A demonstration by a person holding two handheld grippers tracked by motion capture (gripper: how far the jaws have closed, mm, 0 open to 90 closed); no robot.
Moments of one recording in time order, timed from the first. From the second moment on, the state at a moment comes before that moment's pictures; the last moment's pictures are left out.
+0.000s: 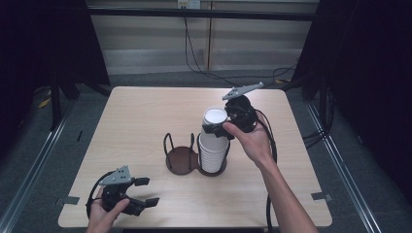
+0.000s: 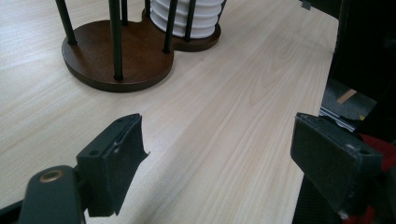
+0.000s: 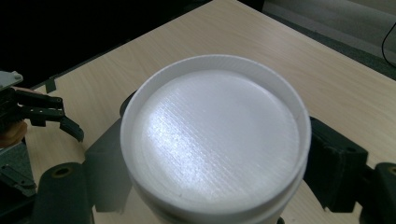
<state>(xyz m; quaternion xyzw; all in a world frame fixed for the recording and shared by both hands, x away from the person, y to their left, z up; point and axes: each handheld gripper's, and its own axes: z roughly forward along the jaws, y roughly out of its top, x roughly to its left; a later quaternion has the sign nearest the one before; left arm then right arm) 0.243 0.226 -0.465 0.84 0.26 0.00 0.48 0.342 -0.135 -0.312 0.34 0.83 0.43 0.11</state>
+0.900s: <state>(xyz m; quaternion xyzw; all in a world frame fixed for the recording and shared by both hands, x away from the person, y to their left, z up) 0.243 0.225 -0.466 0.84 0.26 0.00 0.47 0.338 -0.139 -0.288 0.34 0.82 0.44 0.11</state>
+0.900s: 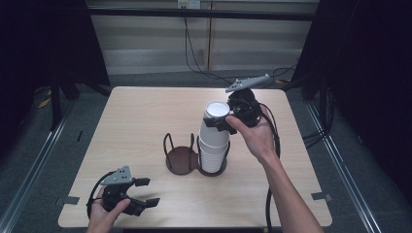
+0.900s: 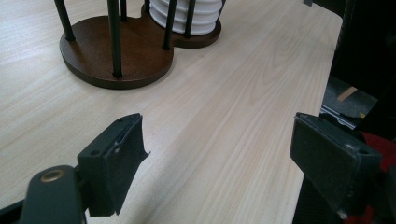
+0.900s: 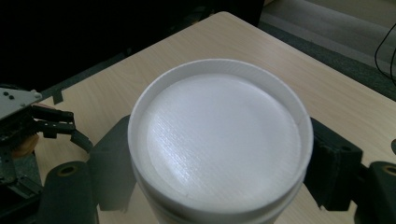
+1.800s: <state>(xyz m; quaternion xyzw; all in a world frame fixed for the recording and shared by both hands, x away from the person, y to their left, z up) 0.243 0.224 -0.466 0.84 0.26 -0.01 0.47 0.335 -0.158 -0.274 0.35 0.80 0.48 0.09</state>
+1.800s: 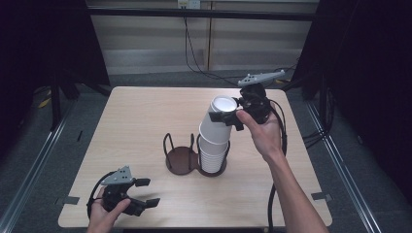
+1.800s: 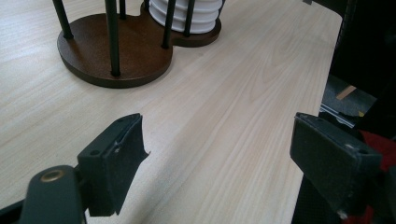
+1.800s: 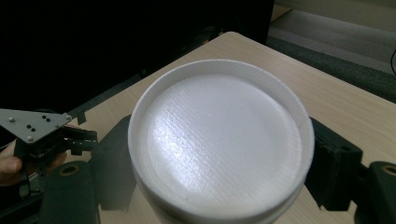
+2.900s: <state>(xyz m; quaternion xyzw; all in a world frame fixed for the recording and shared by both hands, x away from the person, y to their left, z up) 0.243 0.224 -0.467 0.84 0.26 -0.01 0.47 0.325 -0.175 -0.266 0.35 0.78 0.52 0.09</state>
